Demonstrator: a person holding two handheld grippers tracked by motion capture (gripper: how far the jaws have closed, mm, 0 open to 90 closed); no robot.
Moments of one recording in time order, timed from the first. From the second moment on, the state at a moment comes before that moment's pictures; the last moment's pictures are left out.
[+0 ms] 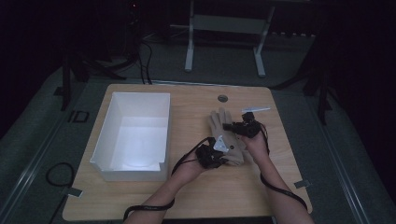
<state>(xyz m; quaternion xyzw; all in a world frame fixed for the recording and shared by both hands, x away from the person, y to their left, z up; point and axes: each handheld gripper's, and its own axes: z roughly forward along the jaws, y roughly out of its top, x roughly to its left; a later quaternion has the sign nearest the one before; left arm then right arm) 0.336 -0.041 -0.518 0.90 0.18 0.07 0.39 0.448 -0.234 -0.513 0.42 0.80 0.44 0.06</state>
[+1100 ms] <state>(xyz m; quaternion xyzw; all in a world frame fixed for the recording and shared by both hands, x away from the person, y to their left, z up) 0.322 0.006 -0.414 0.90 0.16 0.13 0.38 0.433 -0.209 -0.413 0.38 0.77 0.51 0.08</state>
